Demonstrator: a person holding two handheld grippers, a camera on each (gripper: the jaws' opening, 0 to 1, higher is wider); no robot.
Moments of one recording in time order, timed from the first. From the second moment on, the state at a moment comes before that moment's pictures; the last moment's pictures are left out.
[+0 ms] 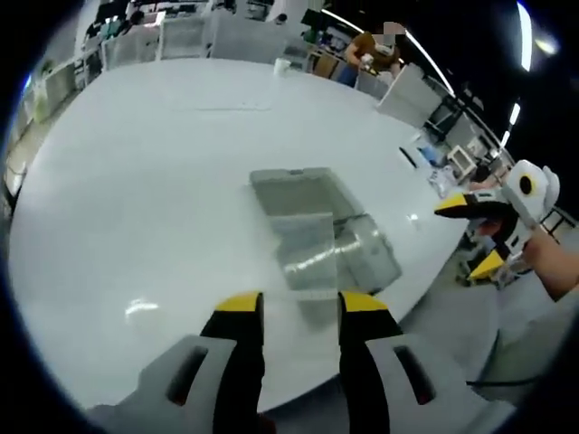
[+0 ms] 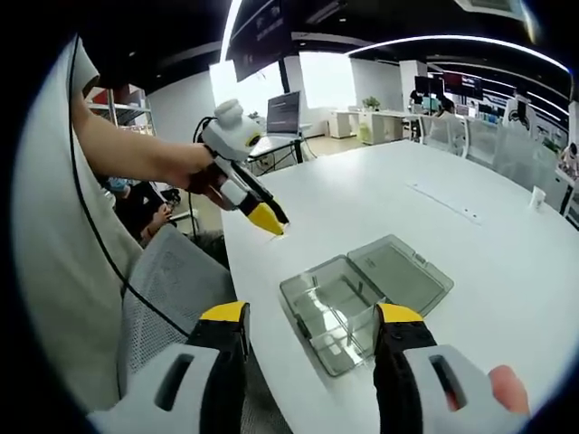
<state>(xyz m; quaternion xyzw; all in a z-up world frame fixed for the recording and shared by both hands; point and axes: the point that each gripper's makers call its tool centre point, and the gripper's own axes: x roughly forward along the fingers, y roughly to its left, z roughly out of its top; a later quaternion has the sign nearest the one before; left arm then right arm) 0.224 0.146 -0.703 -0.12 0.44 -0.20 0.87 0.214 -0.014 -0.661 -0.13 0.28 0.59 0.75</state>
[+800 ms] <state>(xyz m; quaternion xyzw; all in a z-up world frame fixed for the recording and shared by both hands) 0.220 0.111 -0.669 -0.15 0.38 -0.26 0.87 0.219 -0.012 -0.641 -0.08 0.26 0.59 0.76</state>
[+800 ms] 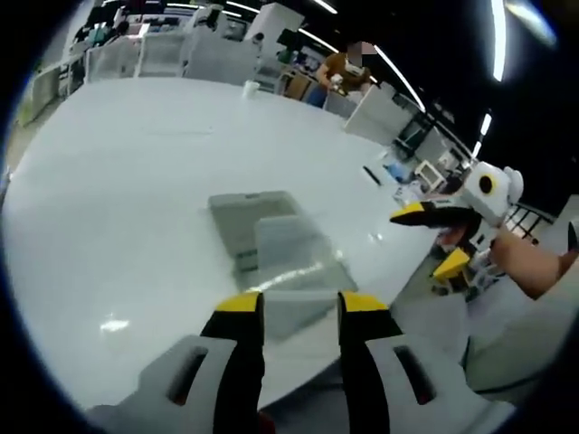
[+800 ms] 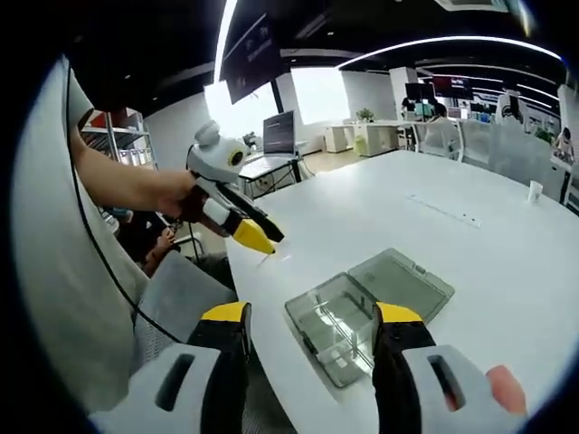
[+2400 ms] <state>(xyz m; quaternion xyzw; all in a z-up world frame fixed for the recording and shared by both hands) 0.218 0.042 -0.620 -0.20 0.30 -0.40 0.84 0.228 0.005 -0.589 0.03 0.24 0.61 0.76</state>
